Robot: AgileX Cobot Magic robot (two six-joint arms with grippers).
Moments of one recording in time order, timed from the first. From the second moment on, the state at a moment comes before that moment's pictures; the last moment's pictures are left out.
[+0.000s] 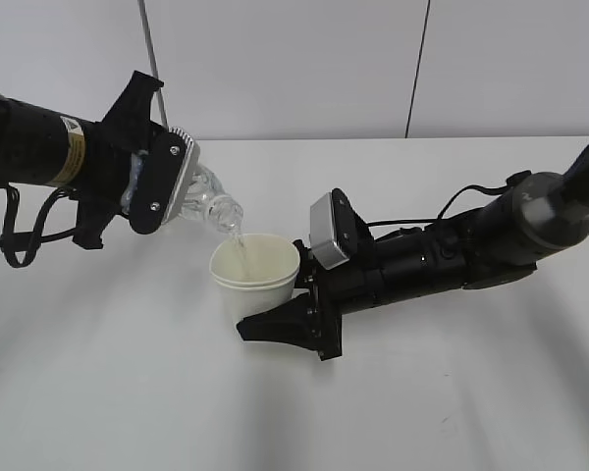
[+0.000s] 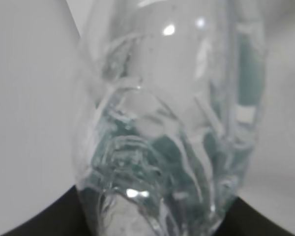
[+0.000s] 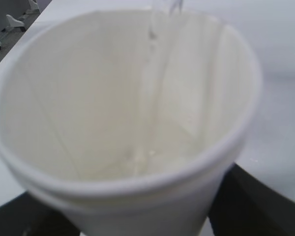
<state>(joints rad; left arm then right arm) -0.36 1.70 -1.00 1.84 -0.09 -0.08 0.29 2.25 -1.16 -1.42 -1.07 0.57</state>
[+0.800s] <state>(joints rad) -0.36 1.70 -1.03 1.84 -0.08 -0.08 0.29 2.25 -1.16 -1.42 -1.07 0.57</state>
